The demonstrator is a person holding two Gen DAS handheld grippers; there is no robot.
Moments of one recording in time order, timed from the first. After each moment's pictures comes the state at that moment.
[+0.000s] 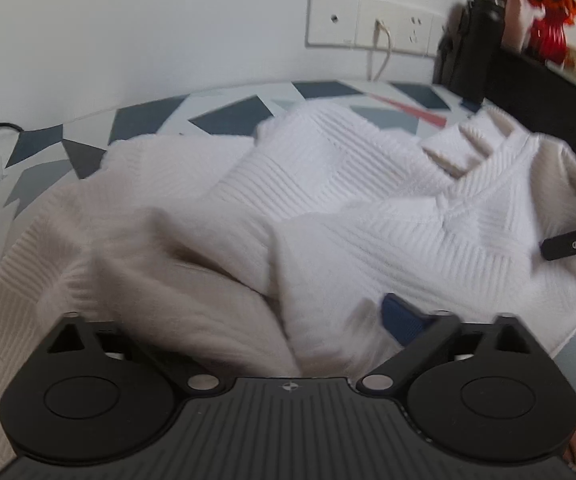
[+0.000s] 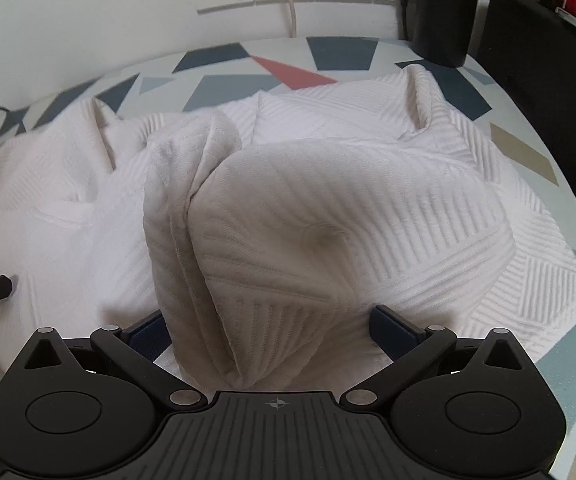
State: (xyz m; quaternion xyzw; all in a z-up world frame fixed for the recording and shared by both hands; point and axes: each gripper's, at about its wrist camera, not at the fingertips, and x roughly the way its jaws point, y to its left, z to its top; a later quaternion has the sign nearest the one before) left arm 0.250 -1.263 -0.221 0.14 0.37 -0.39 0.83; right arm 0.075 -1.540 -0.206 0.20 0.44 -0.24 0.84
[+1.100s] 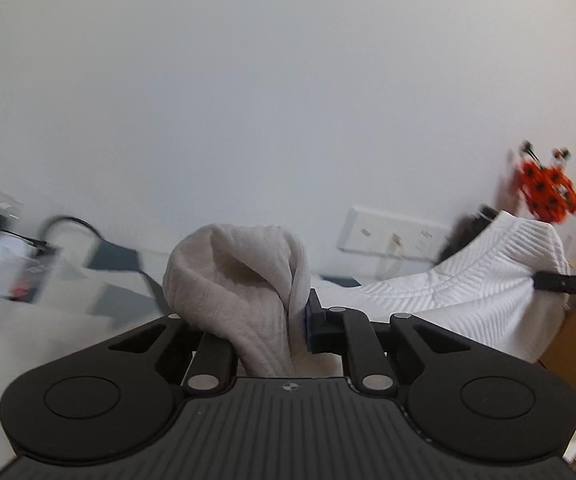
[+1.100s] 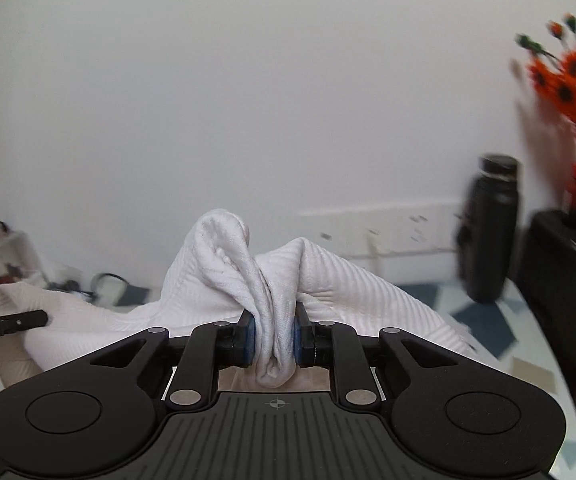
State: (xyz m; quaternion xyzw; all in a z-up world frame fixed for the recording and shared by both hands) left arm 0.275 -1.154 -0.059 -0.05 0.24 -0.36 0.90; right arm 0.079 -1.503 -0.011 0.14 0.19 -0.14 0.96
